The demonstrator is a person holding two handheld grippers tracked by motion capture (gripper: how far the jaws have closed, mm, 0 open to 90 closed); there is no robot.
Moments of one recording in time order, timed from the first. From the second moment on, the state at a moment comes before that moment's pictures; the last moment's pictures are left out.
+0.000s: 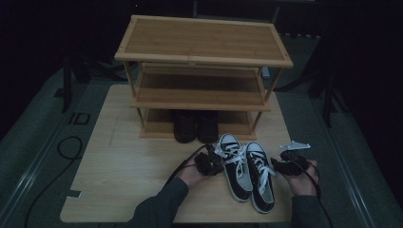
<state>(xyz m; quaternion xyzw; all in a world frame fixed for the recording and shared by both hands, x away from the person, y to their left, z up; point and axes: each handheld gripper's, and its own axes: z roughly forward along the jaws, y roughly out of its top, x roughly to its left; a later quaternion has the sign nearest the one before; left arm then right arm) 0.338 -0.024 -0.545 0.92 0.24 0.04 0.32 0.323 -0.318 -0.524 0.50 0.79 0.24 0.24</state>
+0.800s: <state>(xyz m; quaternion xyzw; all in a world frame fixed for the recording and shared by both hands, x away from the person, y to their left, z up) 0.338 0.031 -0.538 0.90 0.28 0.04 0.33 0.305 -0.297 -0.496 0.46 0.81 0.30 0.20</state>
